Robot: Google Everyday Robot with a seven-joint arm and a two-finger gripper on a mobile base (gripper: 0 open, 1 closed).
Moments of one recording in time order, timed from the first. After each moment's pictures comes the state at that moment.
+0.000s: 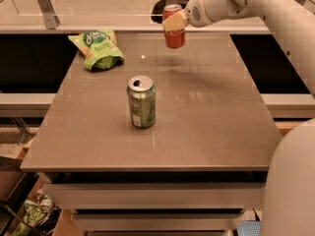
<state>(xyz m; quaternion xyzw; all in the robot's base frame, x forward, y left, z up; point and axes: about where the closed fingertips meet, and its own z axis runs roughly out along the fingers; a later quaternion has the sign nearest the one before) 0.786 -0.066 0.941 -0.35 0.80 0.18 0.46</state>
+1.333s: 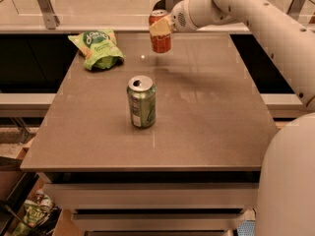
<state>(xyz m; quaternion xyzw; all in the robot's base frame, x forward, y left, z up) 0.783 -0.021 0.927 -0.36 0.79 0.21 0.45</state>
